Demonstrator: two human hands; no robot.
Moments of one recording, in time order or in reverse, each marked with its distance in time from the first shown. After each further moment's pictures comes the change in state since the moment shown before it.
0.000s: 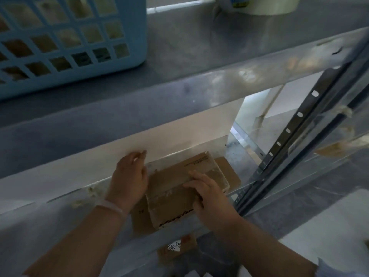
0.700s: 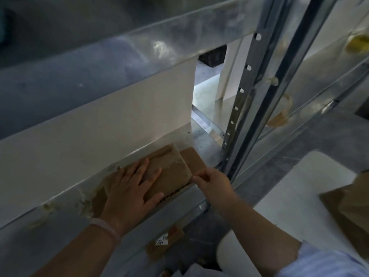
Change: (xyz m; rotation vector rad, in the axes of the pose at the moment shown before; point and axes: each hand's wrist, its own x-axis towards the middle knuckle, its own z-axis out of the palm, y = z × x) left_hand -0.033 0.060 0.043 0.224 -0.302 0.402; right_hand -0.028 0.047 -0.051 0.258 0.155 0.676
